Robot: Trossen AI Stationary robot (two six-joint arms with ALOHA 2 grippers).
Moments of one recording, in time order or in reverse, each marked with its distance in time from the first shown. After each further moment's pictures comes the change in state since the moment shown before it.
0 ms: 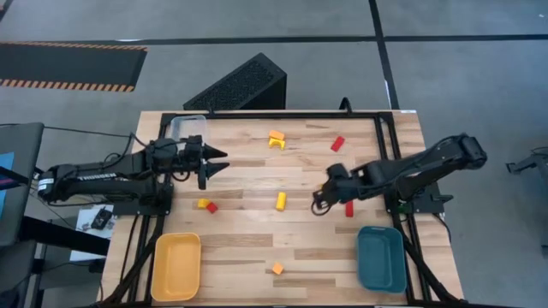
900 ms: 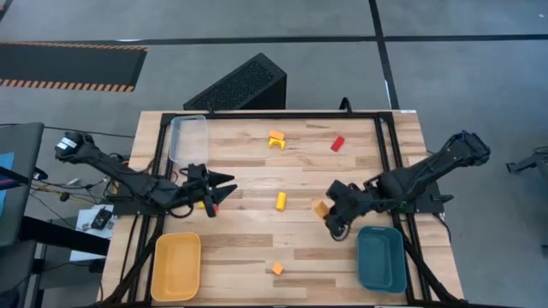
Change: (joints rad) left arm -0.655 0.289 0.000 0.436 -0.798 -0.269; right arm 0.207 -0.078 0.000 0.081 -0.036 -0.300
